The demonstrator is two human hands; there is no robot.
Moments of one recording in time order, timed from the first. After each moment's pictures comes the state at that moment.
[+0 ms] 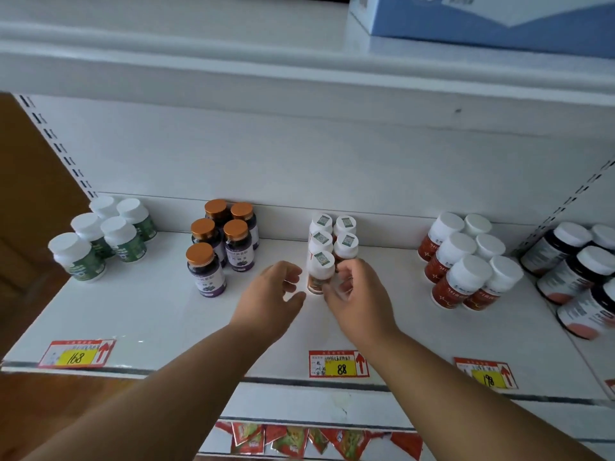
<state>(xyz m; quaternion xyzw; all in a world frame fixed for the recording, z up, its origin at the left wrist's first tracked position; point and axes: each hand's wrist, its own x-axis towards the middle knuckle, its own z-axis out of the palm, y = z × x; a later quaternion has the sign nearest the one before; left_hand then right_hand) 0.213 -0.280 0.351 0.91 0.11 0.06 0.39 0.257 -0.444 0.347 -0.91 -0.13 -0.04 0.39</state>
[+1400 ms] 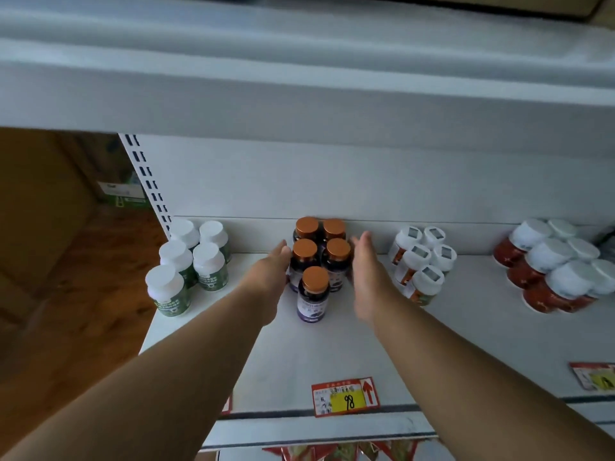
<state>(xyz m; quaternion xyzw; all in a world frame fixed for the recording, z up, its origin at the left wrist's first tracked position) 0.259 -0.084 0.340 0.63 0.22 -0.08 0.74 0.291 -0.240 0.356 -0.68 0.15 0.19 0.69</state>
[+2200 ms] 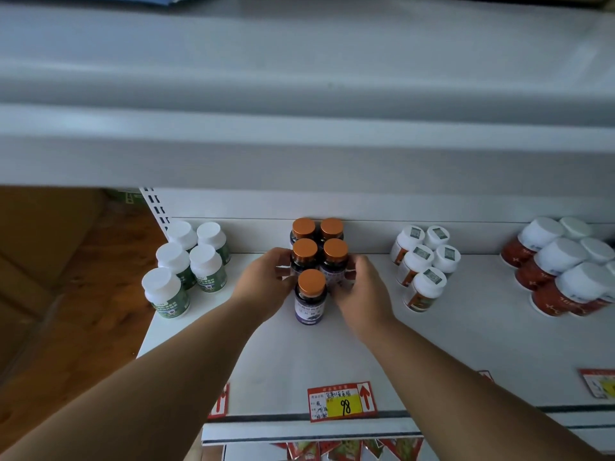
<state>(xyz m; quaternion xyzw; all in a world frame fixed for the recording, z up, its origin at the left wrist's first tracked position) 0.252 -0.079 0.338 0.87 0.14 -0.01 0.48 0.281 -0.263 0.313 -0.90 -0.05 -0.02 0.43</state>
